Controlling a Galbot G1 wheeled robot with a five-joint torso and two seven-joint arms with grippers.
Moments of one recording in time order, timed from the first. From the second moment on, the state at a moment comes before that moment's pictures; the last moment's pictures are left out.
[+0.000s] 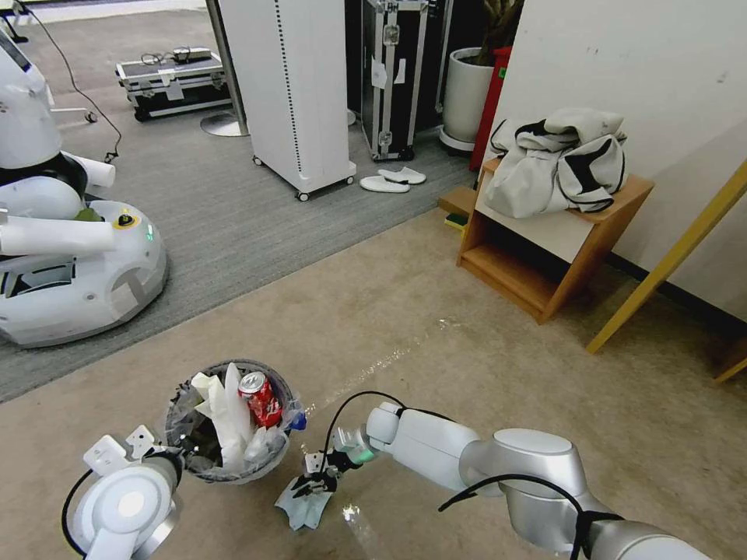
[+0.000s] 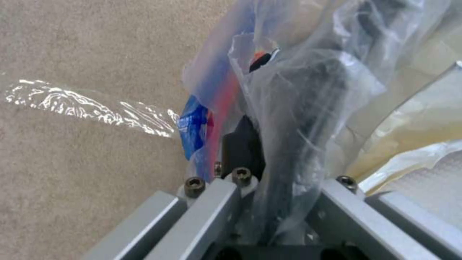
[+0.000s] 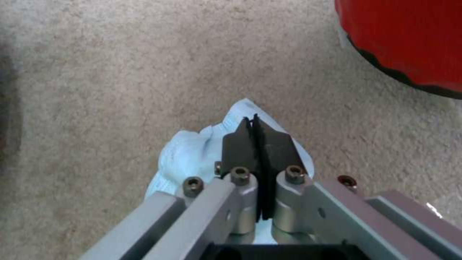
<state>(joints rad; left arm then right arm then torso) 1.49 -1.23 -0.70 -2.09 -1.33 0.50 -0.97 -0.33 1.61 -1.11 0.47 0.47 0.34 -0.82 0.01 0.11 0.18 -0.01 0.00</state>
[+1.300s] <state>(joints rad) 1.48 -1.20 -0.70 -2.08 -1.34 0.49 -0.97 -0.33 1.61 -1.12 0.47 0.51 0.26 -0.85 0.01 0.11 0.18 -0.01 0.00</state>
